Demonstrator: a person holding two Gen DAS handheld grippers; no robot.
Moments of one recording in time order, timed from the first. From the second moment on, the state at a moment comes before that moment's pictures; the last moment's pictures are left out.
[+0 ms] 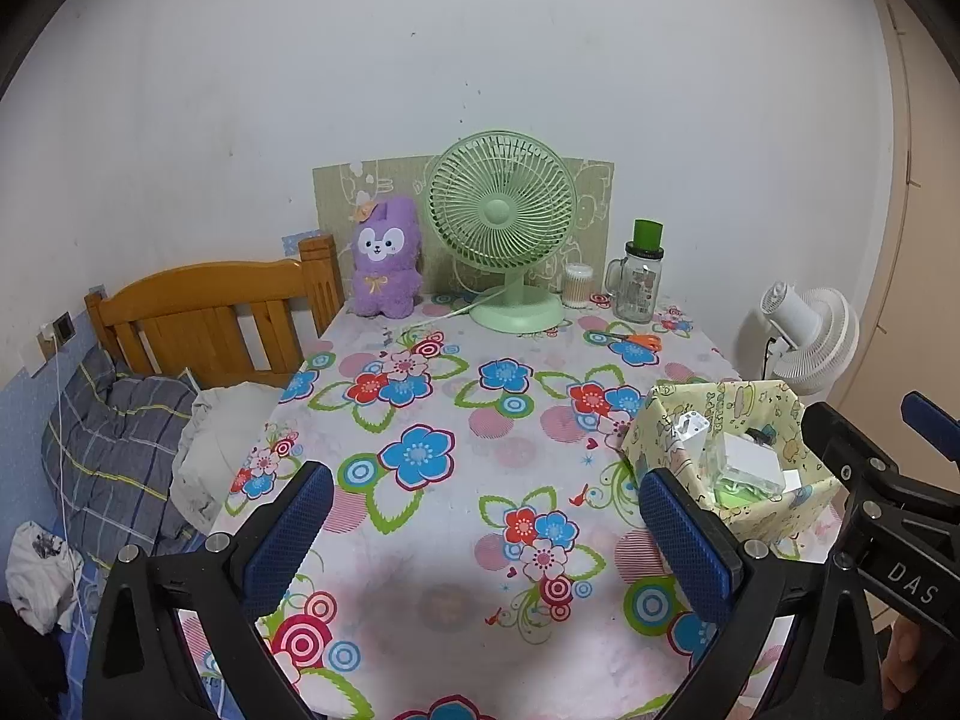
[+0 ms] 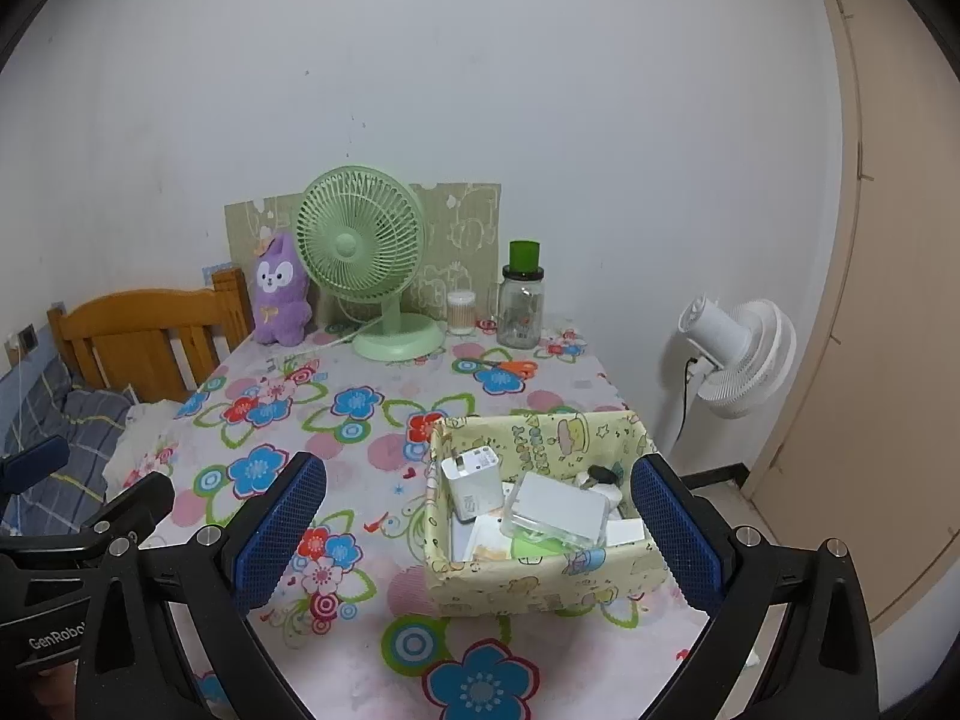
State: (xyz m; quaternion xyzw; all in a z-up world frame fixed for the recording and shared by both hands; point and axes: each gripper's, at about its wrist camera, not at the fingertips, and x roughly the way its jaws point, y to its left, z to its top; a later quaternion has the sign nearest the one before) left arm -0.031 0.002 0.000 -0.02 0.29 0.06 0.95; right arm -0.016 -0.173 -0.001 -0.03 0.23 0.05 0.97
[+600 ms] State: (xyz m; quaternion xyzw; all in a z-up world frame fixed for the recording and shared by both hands) left arm -0.031 -0.002 0.002 -0.01 0.29 0.05 0.96; right arm -0.020 -0.177 0.000 -0.02 0.23 0.04 0.97
